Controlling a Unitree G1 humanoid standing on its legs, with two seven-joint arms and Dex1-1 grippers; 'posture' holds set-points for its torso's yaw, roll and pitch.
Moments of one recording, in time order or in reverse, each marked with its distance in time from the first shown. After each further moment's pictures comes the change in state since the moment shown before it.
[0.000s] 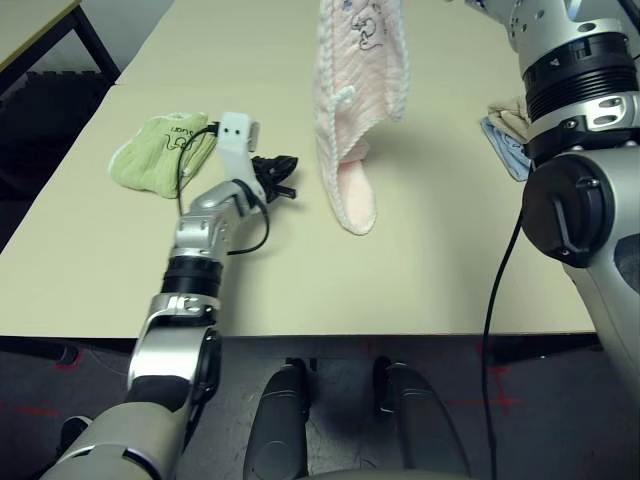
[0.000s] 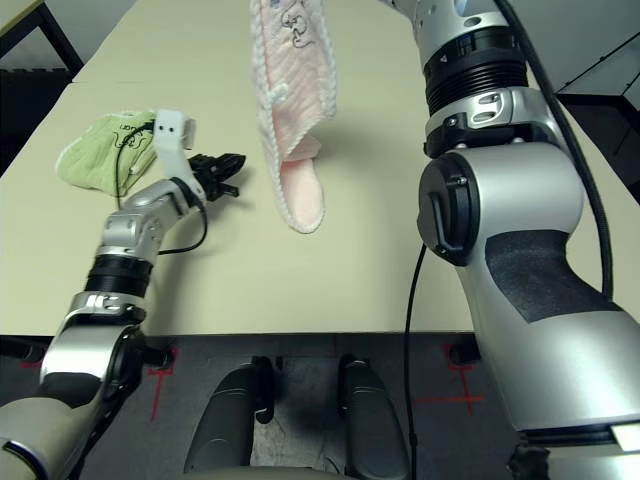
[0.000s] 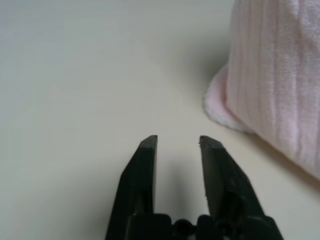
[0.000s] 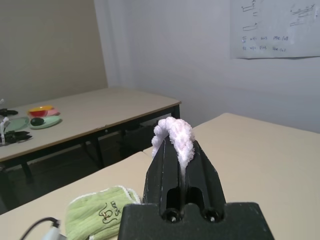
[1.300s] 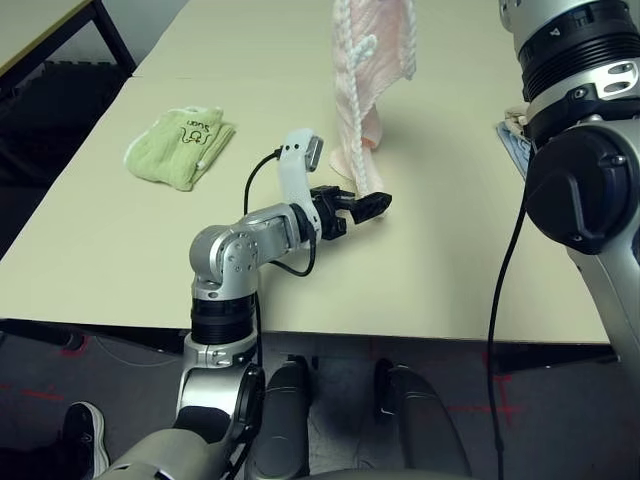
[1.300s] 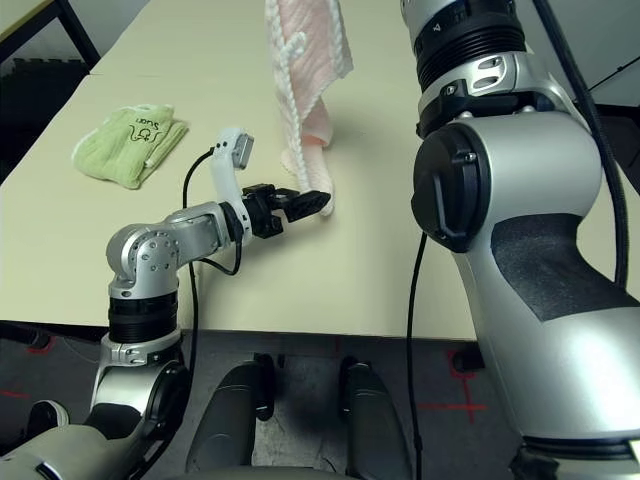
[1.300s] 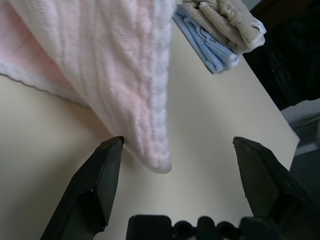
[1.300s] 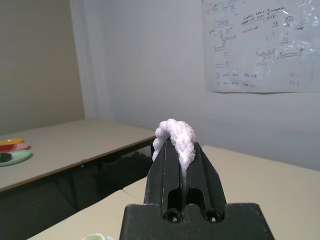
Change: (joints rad) left arm 0.002 -0.483 0.071 -0.390 -0.365 0.745 0.323; right arm -0.115 0.016 -0.044 0.178 -0.024 -0.215 -0.170
